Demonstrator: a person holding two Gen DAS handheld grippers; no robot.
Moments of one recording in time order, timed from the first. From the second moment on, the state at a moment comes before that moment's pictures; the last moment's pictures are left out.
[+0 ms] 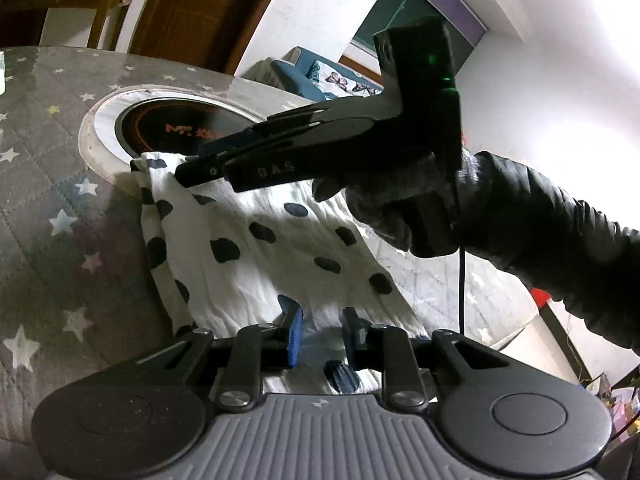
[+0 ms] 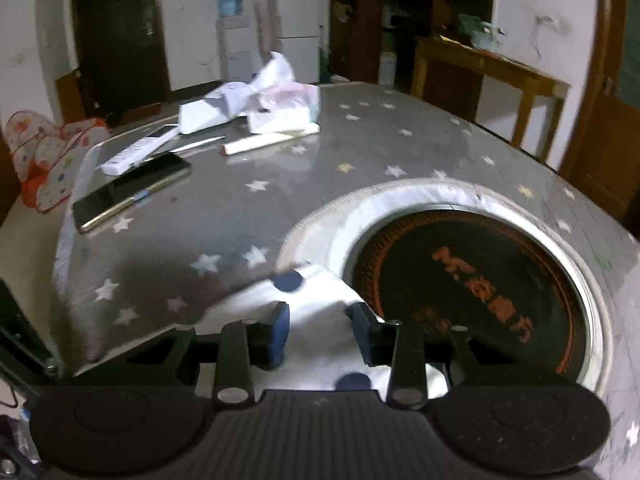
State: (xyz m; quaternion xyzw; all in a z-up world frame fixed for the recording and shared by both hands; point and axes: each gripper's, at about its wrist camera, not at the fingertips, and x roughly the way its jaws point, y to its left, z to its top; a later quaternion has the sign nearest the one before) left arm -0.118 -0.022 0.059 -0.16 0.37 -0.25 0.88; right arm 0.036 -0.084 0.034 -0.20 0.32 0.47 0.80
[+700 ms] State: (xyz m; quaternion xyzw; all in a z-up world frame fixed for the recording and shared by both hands) left arm -0.092 0.008 0.069 -0.20 0.34 -0.19 0.90; right arm 0.017 -0.137 0.040 -0.18 0.33 0.44 0.82
